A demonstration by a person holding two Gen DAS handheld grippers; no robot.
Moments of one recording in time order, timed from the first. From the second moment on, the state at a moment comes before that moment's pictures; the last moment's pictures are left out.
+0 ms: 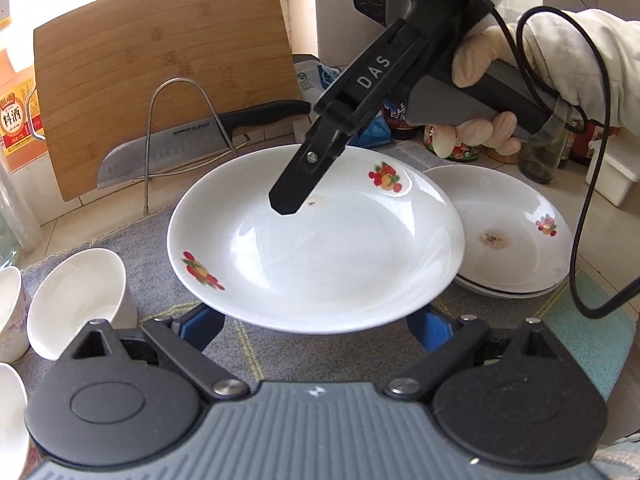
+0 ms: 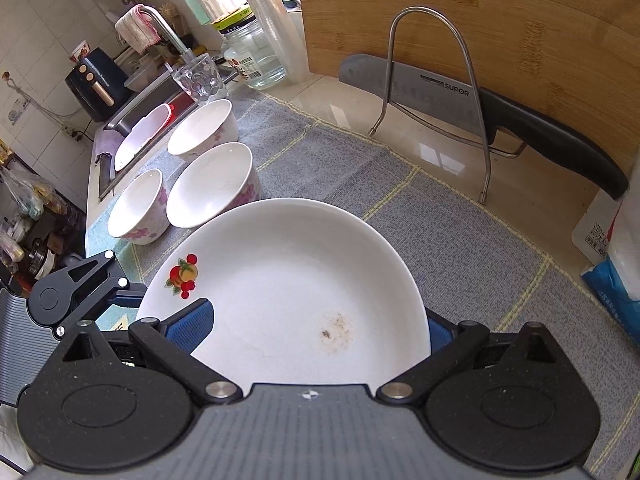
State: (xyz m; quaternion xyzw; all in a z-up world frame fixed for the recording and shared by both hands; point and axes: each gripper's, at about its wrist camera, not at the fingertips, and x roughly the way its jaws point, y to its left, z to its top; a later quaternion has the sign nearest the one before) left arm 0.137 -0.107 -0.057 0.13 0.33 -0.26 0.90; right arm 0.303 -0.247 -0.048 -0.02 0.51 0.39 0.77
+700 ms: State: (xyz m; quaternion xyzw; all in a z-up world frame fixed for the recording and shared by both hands) left arm 0.114 -0.155 -0.052 0.16 0.31 -0.37 0.86; right arm 0.222 -0.332 -0.037 0.04 0.50 0.29 0.82
